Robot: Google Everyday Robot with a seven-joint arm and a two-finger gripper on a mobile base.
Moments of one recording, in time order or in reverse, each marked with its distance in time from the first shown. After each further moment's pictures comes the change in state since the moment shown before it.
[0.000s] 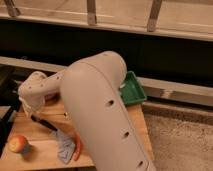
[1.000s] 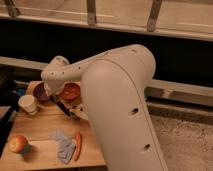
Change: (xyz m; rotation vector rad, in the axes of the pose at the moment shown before) arm -0.037 -0.121 -0.069 0.132 -0.152 0.258
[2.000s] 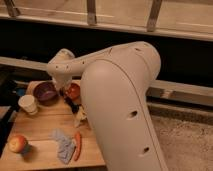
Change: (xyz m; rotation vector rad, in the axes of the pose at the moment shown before) arm -0.005 -0.051 -0.013 0.102 0.015 0.152
